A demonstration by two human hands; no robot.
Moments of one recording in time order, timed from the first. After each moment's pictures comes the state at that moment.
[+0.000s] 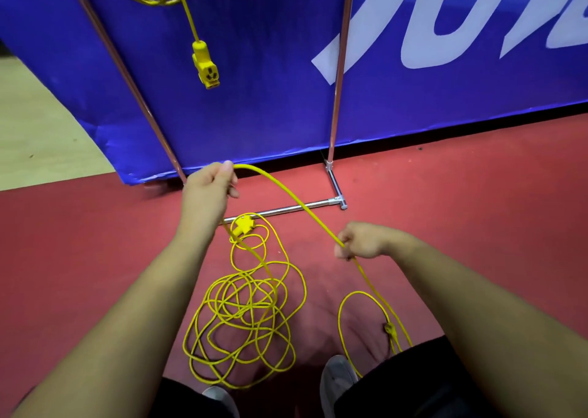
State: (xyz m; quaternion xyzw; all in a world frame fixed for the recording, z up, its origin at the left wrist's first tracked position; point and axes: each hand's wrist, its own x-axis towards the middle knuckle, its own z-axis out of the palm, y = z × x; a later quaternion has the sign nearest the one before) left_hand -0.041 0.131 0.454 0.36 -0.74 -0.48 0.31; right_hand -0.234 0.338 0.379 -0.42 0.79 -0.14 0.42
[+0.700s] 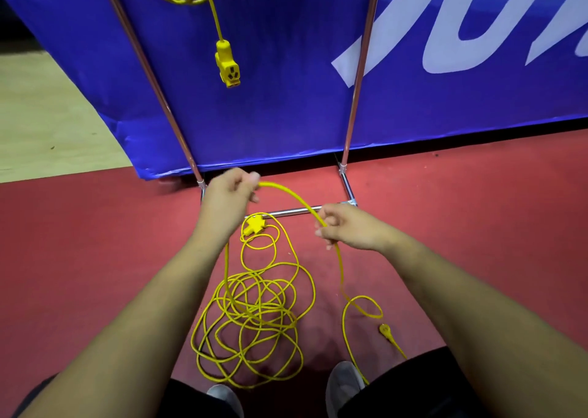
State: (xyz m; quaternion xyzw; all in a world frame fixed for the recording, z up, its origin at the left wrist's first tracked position) left_hand -0.032 0.134 0.458 0.36 -0.79 -0.41 0.27; right_hand -0.204 0.295 0.402 -0.43 0.72 -0.35 0.41
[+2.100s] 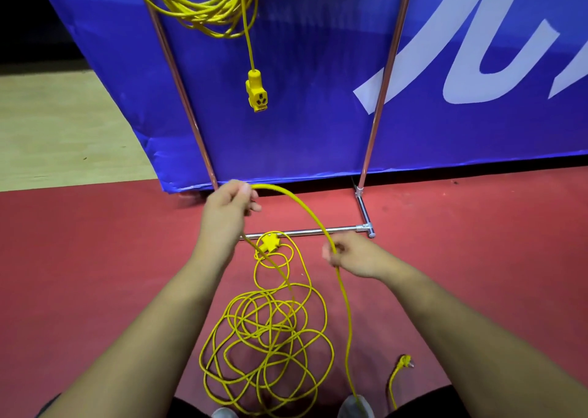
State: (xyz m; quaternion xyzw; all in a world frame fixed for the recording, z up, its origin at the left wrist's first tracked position) left_hand -0.010 0.118 0.471 0.36 -0.70 -0.51 0.35; right_hand -0.190 0.276 0.395 -0.48 0.76 -0.29 0.34
